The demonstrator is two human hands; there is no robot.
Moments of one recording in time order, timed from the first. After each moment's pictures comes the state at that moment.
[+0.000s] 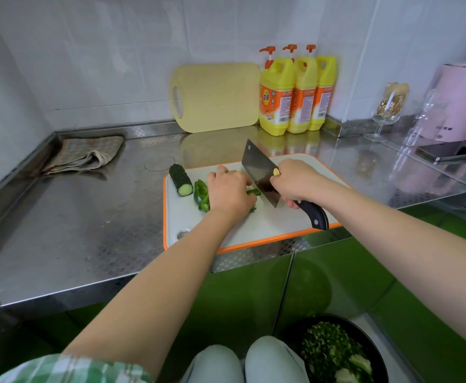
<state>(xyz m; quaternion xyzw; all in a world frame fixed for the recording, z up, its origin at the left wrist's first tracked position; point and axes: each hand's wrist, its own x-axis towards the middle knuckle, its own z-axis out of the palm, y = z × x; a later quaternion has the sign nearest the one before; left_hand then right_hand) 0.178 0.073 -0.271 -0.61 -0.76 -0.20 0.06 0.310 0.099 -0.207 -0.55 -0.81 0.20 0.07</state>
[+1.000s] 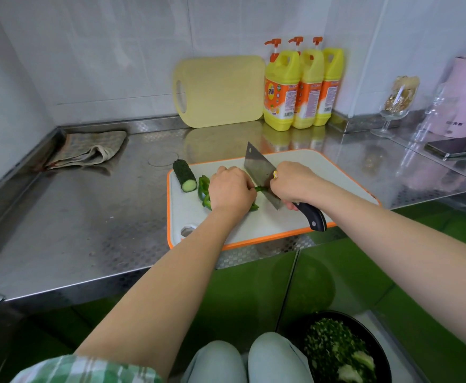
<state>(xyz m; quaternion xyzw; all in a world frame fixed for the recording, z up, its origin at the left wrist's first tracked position) 0.174 0.073 -0.279 -0.58 -0.77 -0.26 0.04 0.294 0.094 -0.216 -0.58 -0.80 0.17 0.00</state>
